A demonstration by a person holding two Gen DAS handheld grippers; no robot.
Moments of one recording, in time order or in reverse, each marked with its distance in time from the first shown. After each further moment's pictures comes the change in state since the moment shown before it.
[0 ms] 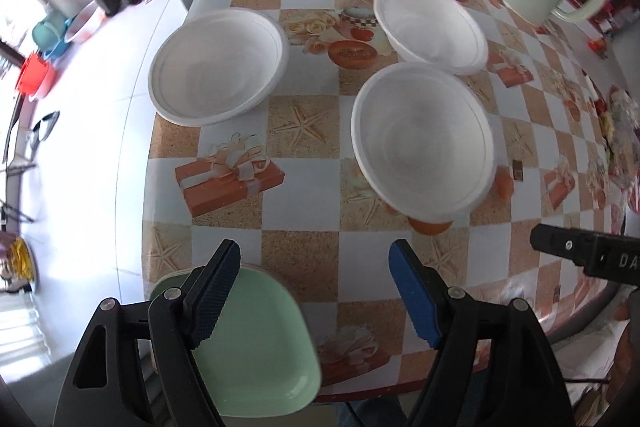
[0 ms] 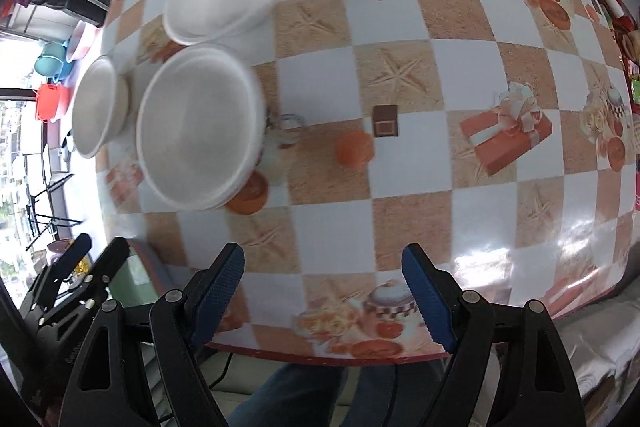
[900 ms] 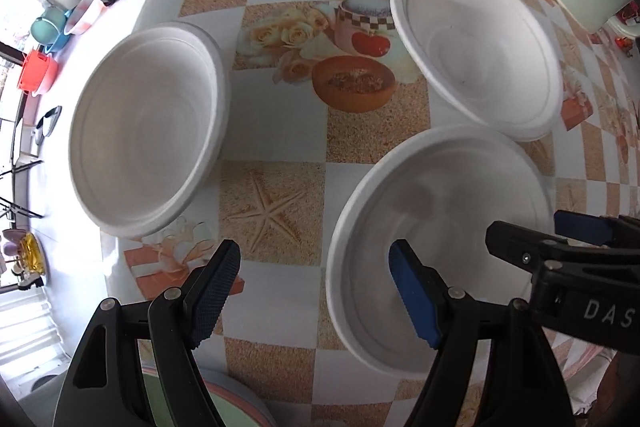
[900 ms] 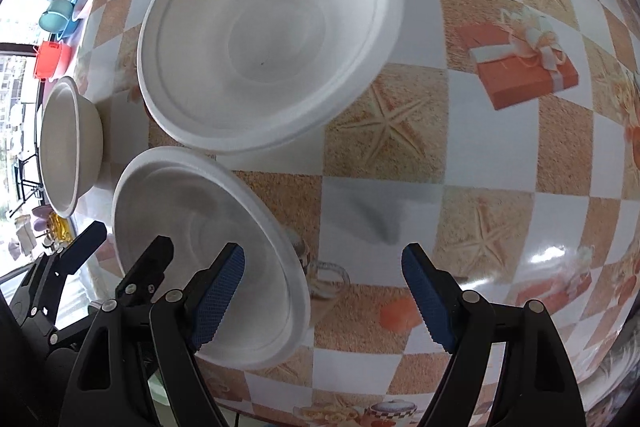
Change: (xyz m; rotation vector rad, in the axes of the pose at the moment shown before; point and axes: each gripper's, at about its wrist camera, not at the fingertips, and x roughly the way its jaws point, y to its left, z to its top) left arm 0.082 -0.026 0.084 0.027 0.109 0.048; right arm 0.056 0.052 0.102 -0.169 0.051 -0.042
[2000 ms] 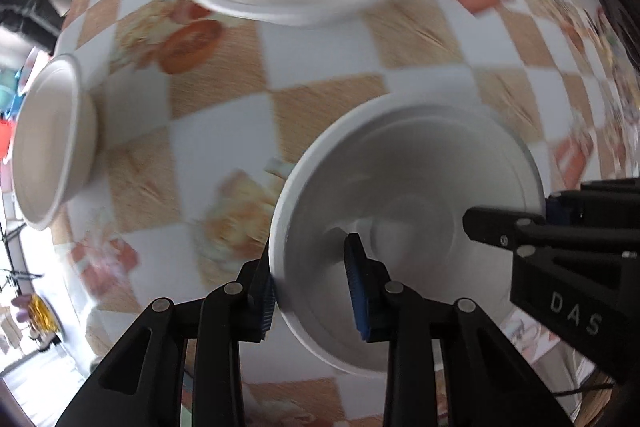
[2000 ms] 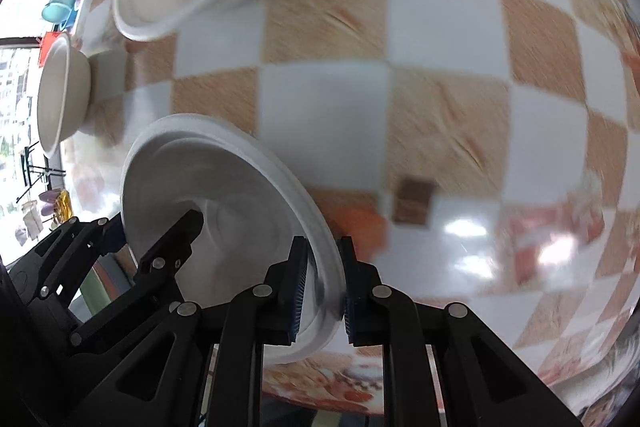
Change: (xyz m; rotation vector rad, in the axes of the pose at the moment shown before) left arm 0.016 -0.108 -0.042 0.274 0.039 -0.055; right arm 0.024 -0.008 -0.063 0.029 0.073 0.042
